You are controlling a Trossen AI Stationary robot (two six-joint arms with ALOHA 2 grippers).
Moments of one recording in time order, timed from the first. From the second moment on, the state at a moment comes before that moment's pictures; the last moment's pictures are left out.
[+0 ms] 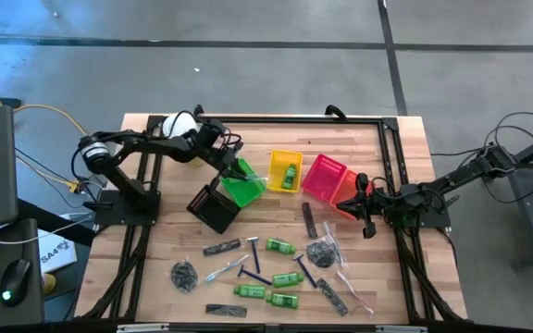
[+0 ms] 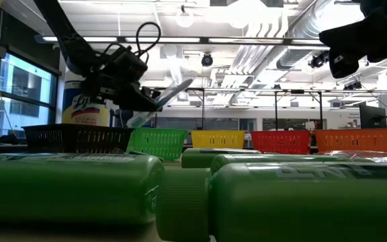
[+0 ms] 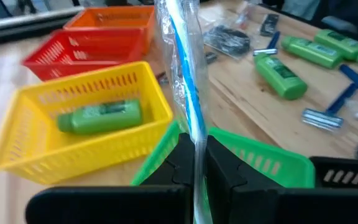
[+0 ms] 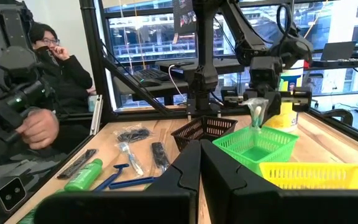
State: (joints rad) left arm 0.60 1.58 0.68 0.27 0.93 0.66; right arm 0.38 0.52 0.01 0.59 0.34 0.06
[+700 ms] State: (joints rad) left arm 0.49 1.60 0.68 0.22 0.63 0.84; right arm 0.38 0.52 0.01 0.59 0.34 0.06
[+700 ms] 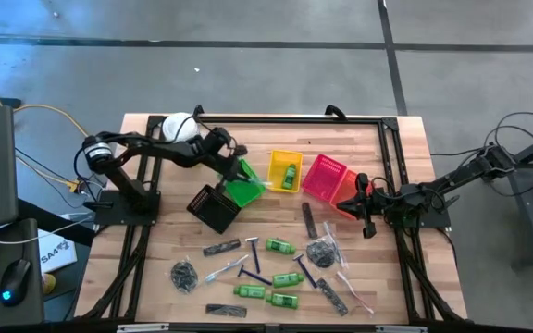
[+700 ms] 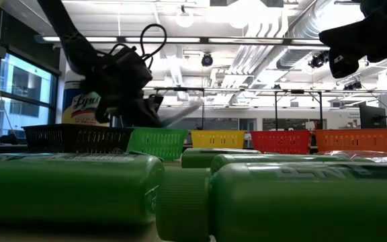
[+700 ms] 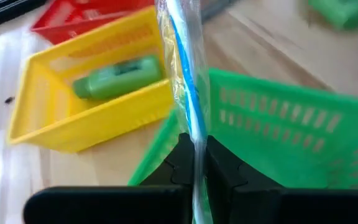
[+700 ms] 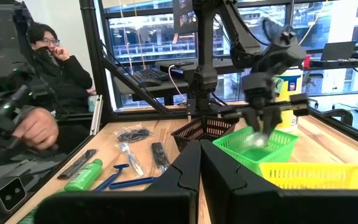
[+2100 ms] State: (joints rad) left arm 0.44 1.42 0.68 0.06 0.51 0.76; right arm 0.38 0.52 0.01 0.59 0.34 0.06
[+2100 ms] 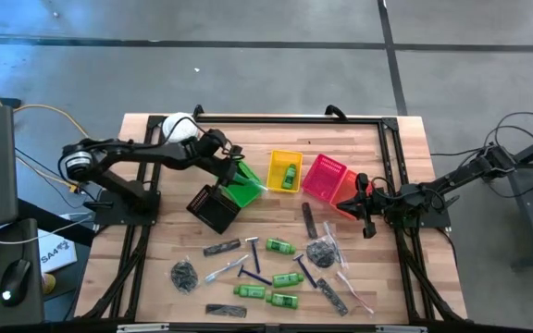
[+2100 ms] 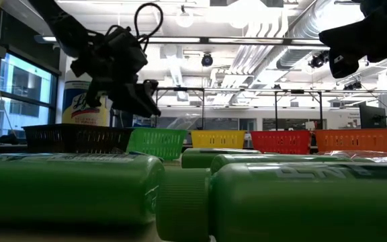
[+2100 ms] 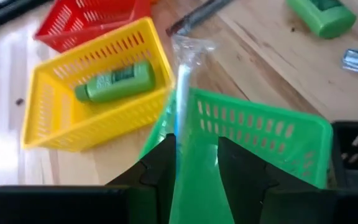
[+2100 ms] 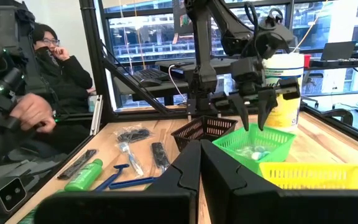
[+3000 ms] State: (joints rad) left arm -0.13 0.66 0.85 -0.43 -0.06 0.03; right arm 0.38 0.52 0.01 0.59 0.34 0.06
